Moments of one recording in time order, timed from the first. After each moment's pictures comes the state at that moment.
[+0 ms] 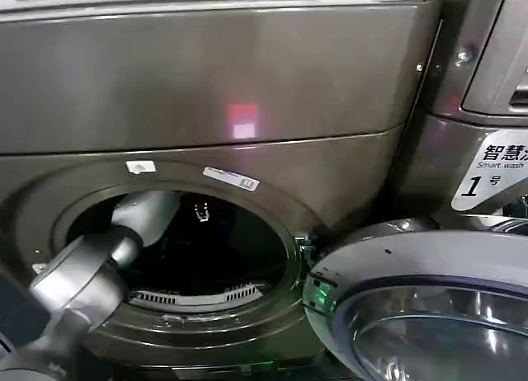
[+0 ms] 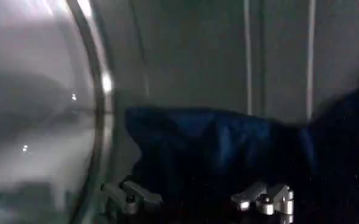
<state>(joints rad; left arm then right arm) -0.15 -1.38 0.49 -0.31 0.50 0.12 0.94 -1.76 0.98 2.61 1.88 0.84 -0.18 0.02</state>
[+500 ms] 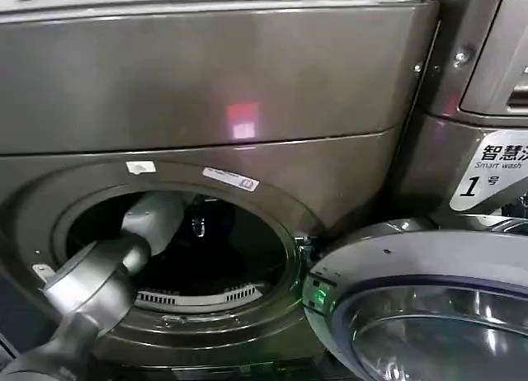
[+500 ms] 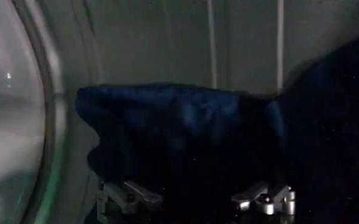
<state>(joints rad) -0.12 -1.40 0.51 -0.26 0.52 0.12 0.94 -1.74 0.97 2.60 1.88 0.83 -0.18 0.02</state>
